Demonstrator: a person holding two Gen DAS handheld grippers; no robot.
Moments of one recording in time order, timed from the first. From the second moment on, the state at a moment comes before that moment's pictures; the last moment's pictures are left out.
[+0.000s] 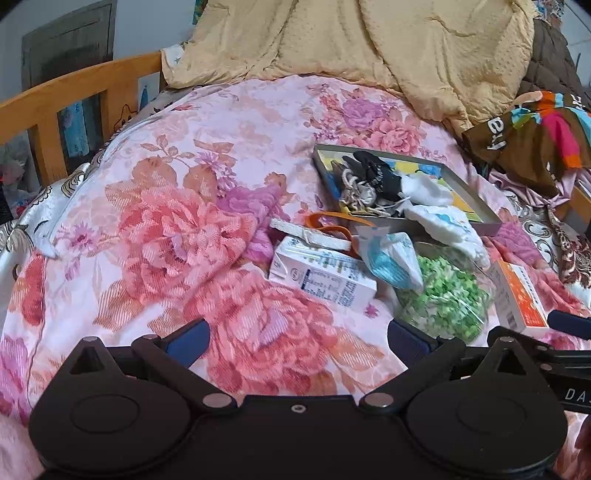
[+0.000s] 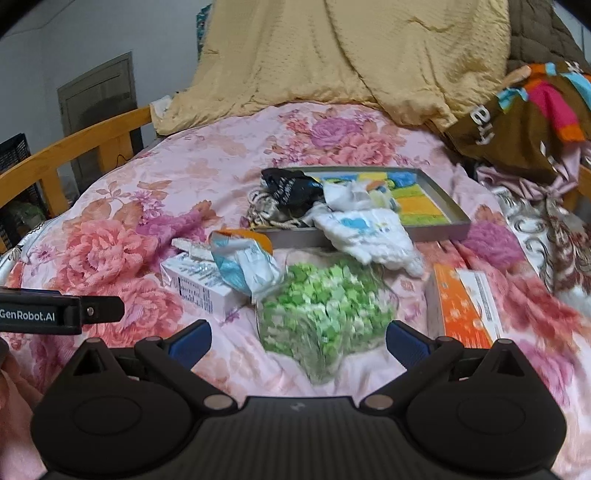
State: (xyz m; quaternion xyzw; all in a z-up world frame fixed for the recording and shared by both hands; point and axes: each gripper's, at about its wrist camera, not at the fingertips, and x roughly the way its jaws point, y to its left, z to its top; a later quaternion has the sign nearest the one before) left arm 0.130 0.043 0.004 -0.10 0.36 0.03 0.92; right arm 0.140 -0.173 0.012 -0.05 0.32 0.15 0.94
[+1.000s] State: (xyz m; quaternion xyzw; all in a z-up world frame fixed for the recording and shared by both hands) left arm 0.244 0.073 -0.019 -0.09 0.40 -0.03 0.91; right arm 0.194 -0.127 -0.017 -0.14 0.28 0.18 0.93
